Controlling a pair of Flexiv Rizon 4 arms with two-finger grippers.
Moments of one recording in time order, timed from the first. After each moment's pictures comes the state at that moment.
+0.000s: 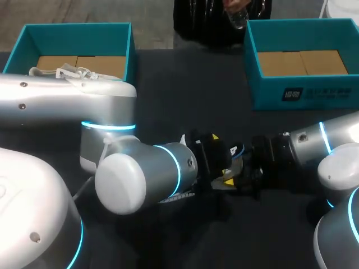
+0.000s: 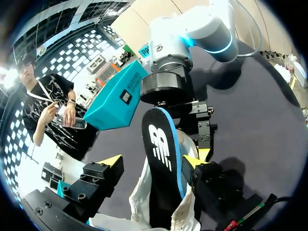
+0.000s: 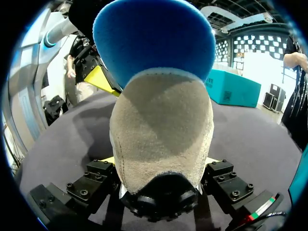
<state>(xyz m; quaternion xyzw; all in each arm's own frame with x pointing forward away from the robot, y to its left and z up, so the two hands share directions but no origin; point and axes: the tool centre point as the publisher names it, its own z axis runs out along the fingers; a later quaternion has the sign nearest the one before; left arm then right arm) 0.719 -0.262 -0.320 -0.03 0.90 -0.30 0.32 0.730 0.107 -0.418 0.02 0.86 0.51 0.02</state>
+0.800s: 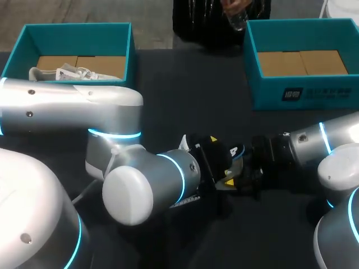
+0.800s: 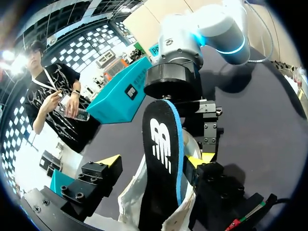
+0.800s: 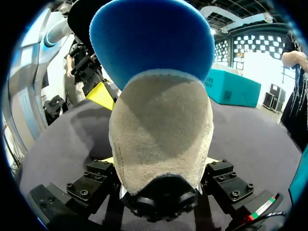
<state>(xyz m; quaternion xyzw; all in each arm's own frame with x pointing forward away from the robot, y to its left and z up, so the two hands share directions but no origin) 0.724 -0.265 -0.338 -0.08 0.89 -0.32 0.32 0.729 0.107 -0.419 0.02 0.86 0.51 0.02</state>
